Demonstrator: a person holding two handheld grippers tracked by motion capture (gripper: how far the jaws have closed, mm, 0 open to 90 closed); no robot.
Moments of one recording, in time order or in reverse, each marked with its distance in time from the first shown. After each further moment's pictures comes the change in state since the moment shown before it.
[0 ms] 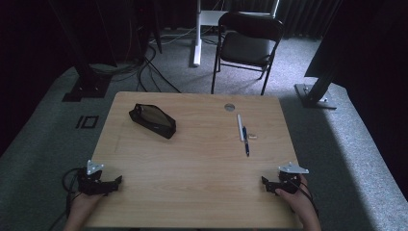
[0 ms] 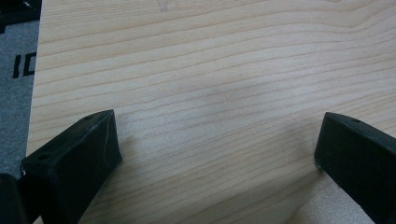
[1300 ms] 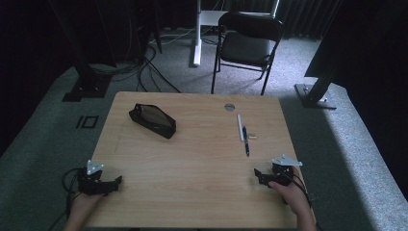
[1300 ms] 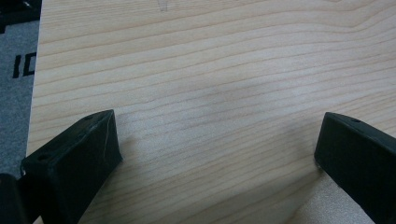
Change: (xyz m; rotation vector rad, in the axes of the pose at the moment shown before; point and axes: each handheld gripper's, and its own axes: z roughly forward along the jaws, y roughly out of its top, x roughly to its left) left arm 0.000 0.000 0.000 0.000 0.000 0.000; right arm 0.016 0.030 0.009 -0.058 0.038 0.000
